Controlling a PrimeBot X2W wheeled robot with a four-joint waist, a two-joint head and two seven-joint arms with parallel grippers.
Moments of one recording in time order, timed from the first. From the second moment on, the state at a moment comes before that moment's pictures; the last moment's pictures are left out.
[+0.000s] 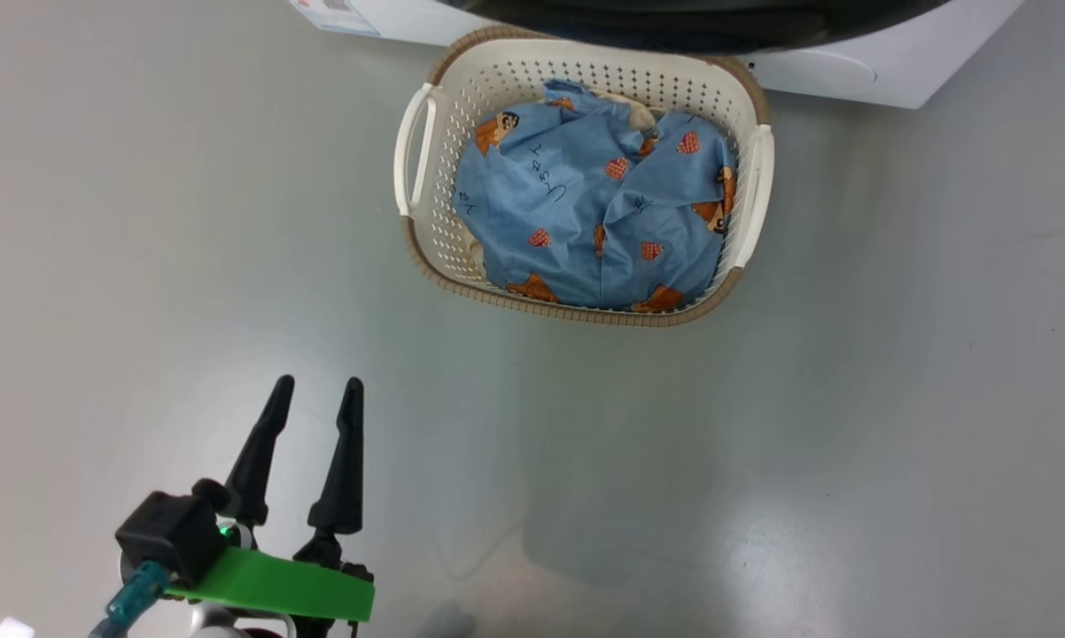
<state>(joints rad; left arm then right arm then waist) -0.12 0.04 -0.17 0.04 -0.38 -0.13 -0.26 -1.15 -0.32 -0.05 0.44 1.54 0.13 0.54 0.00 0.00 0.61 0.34</state>
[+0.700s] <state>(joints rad) -0.12 0.04 -0.15 0.05 -0.40 -0.13 -0.26 -1.06 -0.27 0.05 0.43 1.56 0.13 0.66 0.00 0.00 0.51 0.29</state>
